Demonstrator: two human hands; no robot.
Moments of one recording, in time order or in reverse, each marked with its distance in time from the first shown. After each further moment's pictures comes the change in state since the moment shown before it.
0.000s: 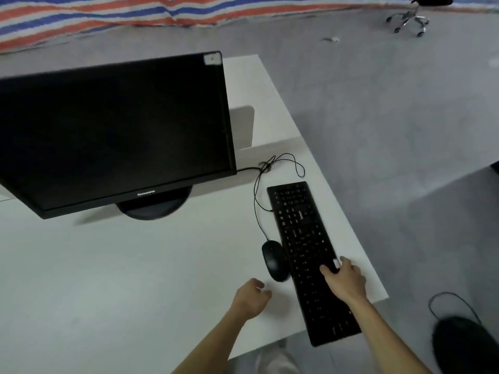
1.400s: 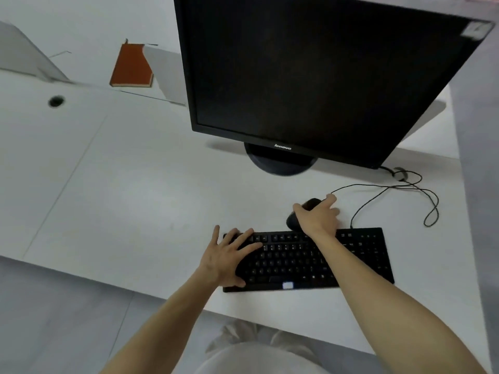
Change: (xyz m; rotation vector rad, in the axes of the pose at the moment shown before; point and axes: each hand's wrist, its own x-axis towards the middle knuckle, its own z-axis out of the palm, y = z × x) left_hand -0.049 -0.232 -0.159 0.840 0.369 0.177; right_hand -0.087 -0.276 0.201 -0.168 -0.069 -0.383
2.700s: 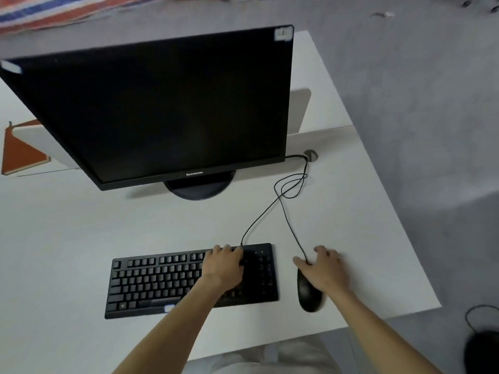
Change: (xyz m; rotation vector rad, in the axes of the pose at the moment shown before) left_hand 0.077 0.119 -0.078 -0.009 -0.054 -0.015; right_hand -0.025 0.198 -0.068 -0.105 -0.081 0.161
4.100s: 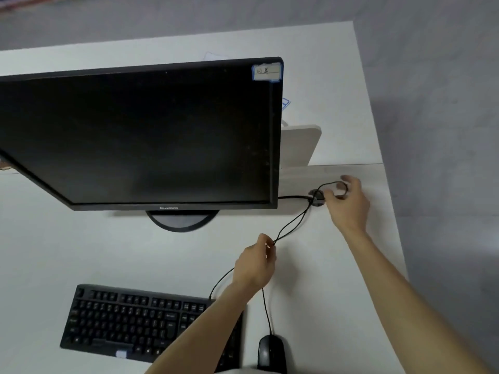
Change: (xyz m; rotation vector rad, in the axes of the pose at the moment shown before) left_hand 0.157 0.122 -0.078 -0.747 0.187 -0.227; right_hand 0.251 -0.098 -0.182 0.553 0.345 -0.318
